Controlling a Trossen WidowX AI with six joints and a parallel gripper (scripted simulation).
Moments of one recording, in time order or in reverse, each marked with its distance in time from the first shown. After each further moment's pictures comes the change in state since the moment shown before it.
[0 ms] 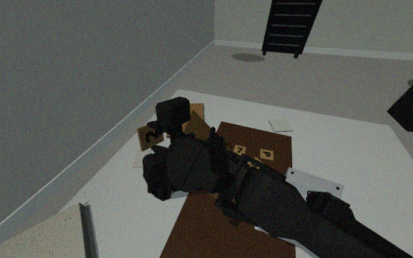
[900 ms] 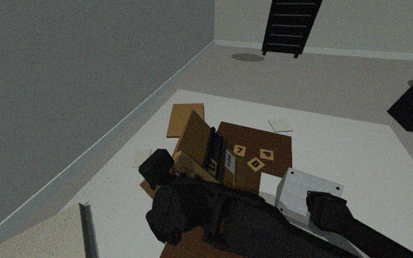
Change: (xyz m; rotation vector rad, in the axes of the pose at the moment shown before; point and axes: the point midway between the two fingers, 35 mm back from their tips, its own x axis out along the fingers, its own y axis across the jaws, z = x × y) arm -0.002 0.116 0.015 -0.267 -0.040 0.340
